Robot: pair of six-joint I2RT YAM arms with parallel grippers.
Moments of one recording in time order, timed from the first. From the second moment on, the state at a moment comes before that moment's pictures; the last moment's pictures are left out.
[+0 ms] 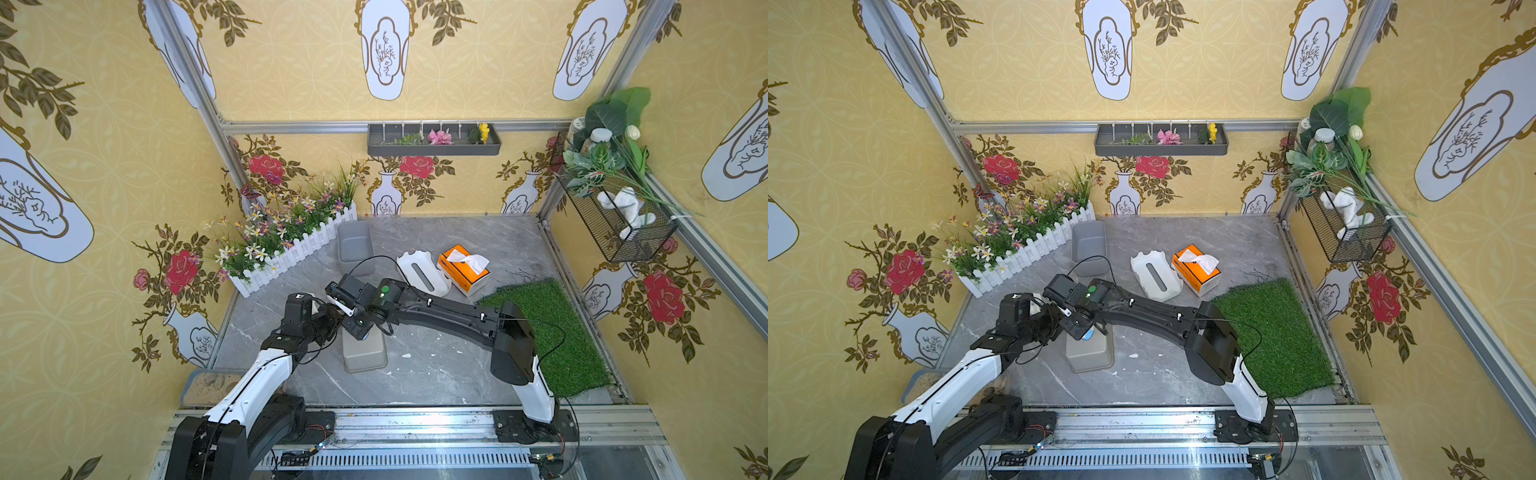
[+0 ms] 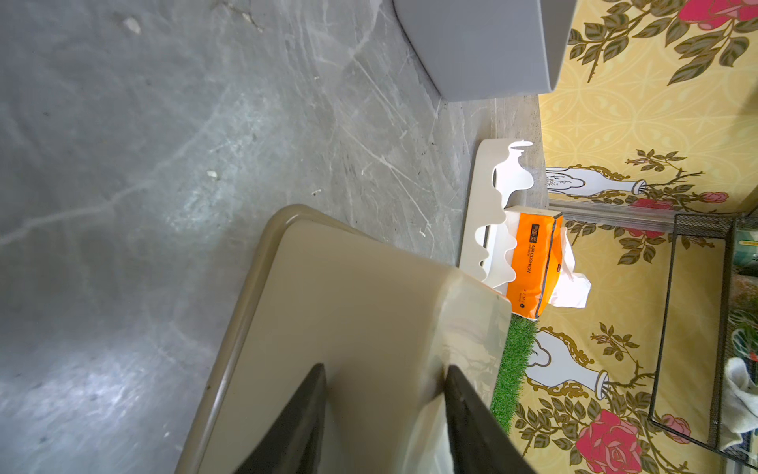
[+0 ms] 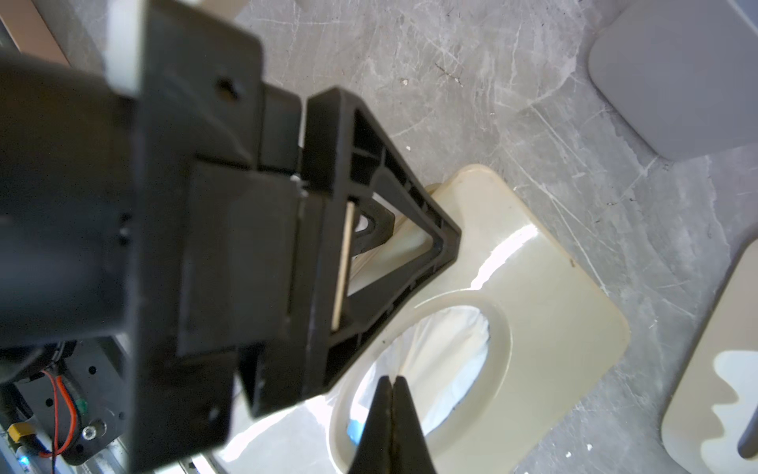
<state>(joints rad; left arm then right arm) -0.12 1.01 0.39 -0.14 0.38 -1.06 1.13 2.10 1.92 -0.91 0.06 0.14</state>
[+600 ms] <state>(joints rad) -0.14 1.03 0.39 -0.11 0.35 -1.07 1.15 2.07 1.93 -0.93 0.11 0.18</state>
